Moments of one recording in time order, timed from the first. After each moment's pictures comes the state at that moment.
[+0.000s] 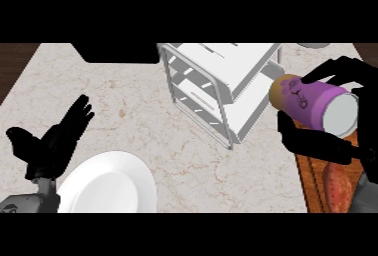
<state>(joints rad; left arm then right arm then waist) -0.08 0.27 0.01 -1.57 0.17 -0.01 0.22 -0.50 -0.26 0.16 -2.12 0.87 0.23 0.92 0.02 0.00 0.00</state>
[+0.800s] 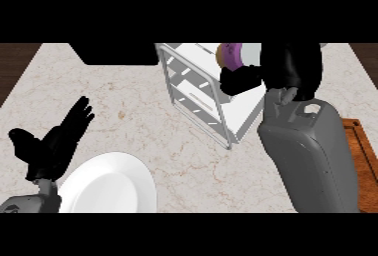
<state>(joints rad) -0.07 0.24 0.03 -1.56 0.14 -0.04 0.21 -0.85 -0.04 0.12 -1.62 0.98 0.13 0.94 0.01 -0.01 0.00</state>
